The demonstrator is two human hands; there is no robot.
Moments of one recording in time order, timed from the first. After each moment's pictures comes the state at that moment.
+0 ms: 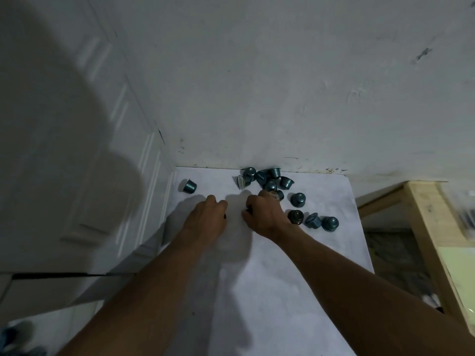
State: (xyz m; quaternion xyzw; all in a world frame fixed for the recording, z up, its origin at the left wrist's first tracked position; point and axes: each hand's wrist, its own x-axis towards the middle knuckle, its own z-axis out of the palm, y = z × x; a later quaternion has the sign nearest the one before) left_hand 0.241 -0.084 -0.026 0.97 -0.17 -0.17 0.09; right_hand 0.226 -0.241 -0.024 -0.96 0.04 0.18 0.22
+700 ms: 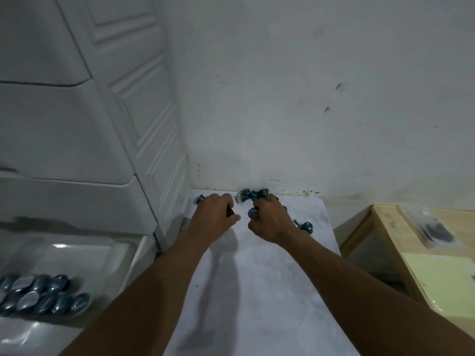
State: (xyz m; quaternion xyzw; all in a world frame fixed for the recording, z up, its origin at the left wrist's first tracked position) left_hand 0.122 -0.084 0.102 0.96 -0.15 0.03 0.23; right_hand 0.109 -0.246 0.088 -0.98 -0.02 0.01 0.22
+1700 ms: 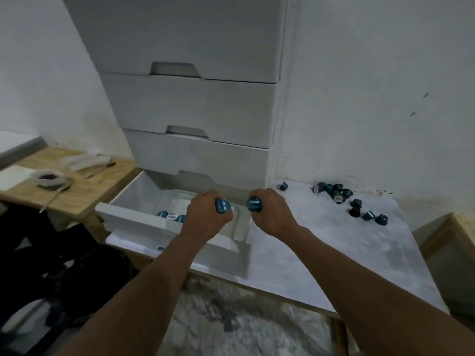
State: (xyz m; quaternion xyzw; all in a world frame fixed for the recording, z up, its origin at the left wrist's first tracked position) left_hand -0.058 0.167 0.146 0.94 0.02 0.14 0.32; right_hand -0.025 -0.003 0.134 -0.93 -0.16 -0.07 0.32
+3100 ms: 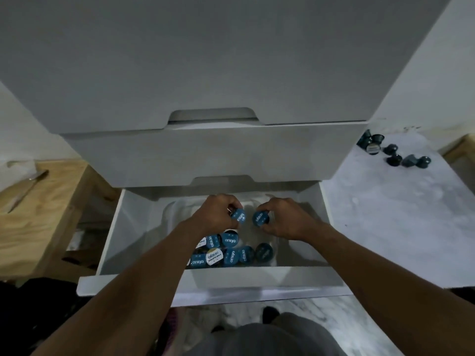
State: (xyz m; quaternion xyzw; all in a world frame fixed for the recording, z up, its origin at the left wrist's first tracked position) left_hand 0.143 0.314 0.039 0.90 -0.18 -0.24 0.32; right_hand 0.083 0.121 0.041 -0.95 -0.04 0.14 0.26
